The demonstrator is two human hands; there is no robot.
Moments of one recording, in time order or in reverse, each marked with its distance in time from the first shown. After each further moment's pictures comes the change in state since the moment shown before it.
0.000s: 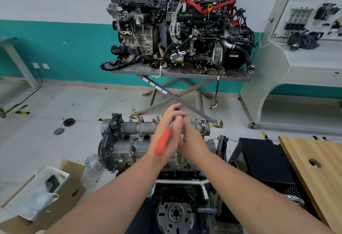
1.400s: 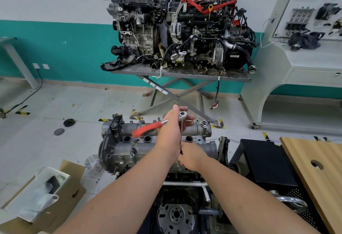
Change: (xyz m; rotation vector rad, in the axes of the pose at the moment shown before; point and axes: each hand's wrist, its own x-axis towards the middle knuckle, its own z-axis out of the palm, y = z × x) left_hand 0.024 0.006 0.017 -0.442 0.174 -0.494; right_hand 0.004 0.035 0.023 -0.387 -0.379 0.107
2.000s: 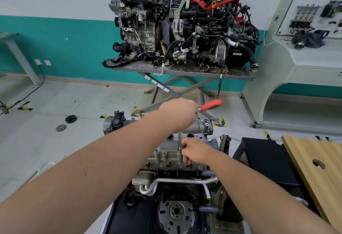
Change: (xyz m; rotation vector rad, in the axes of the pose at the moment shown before) left_hand 0.025 0.068 0.026 1.911 -0.450 0.311; right_hand 0.003 0.015 -0.010 0.305 -0.128 0.048
